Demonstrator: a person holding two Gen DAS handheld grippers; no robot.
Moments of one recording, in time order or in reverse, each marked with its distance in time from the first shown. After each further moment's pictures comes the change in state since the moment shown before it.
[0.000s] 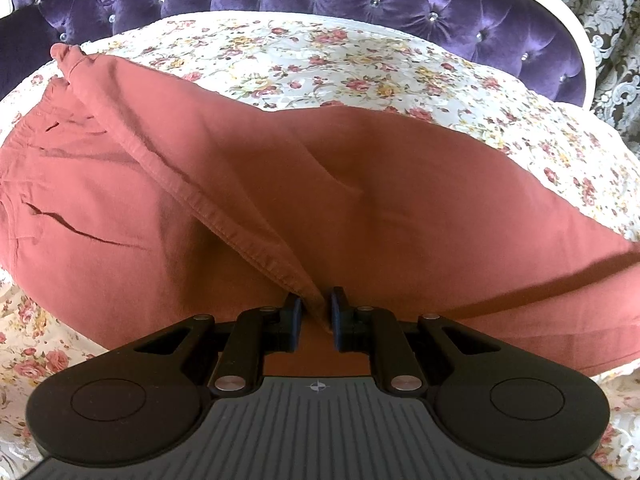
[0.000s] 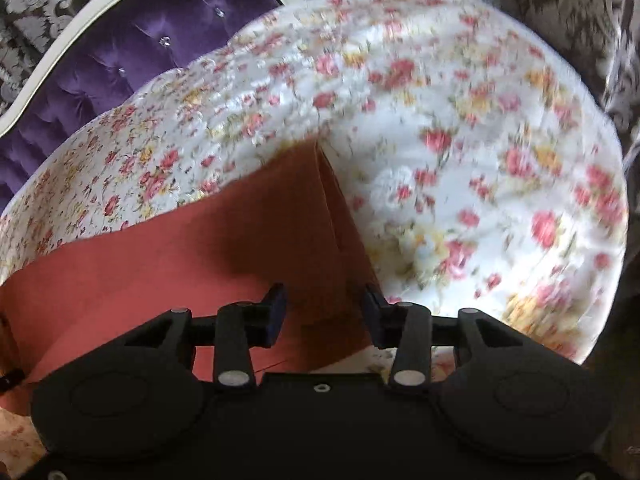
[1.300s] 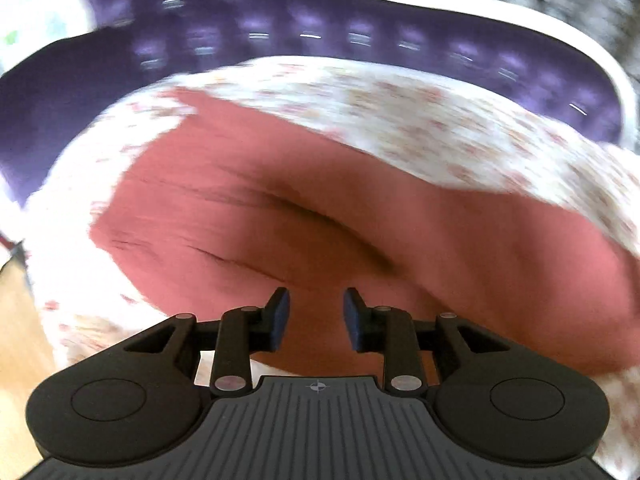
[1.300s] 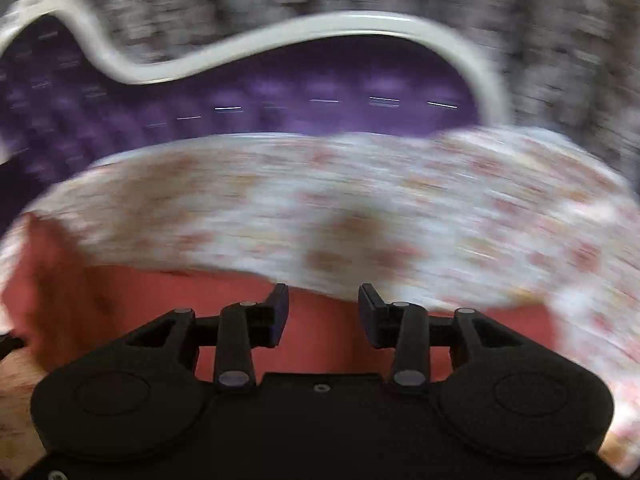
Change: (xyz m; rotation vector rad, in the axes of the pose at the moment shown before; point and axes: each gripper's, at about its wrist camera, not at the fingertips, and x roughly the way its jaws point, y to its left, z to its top) left arm -0.058 0.125 0.029 -0.045 -0.089 0.146; right arm -0.041 0.233 0.001 -0.504 -0.166 0.254
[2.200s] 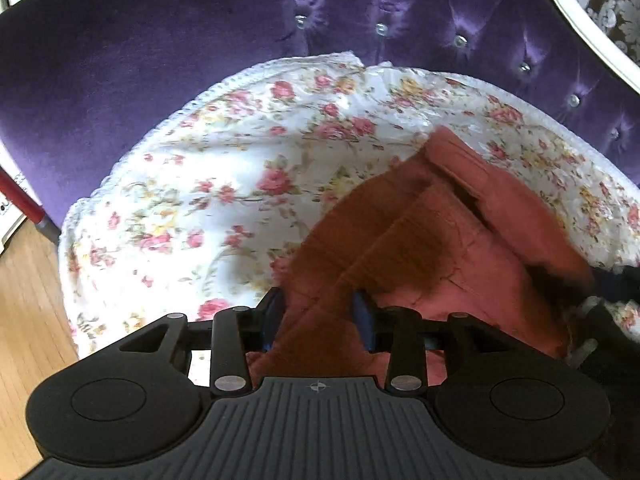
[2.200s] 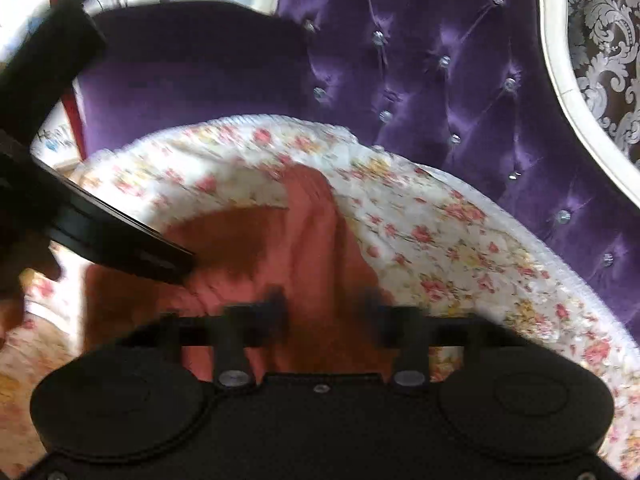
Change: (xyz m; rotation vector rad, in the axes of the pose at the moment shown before) left arm 0.126 0.177 0.102 -0.247 0.097 0.110; right arm 0.199 0.395 0.021 -0.669 -0.047 0.256
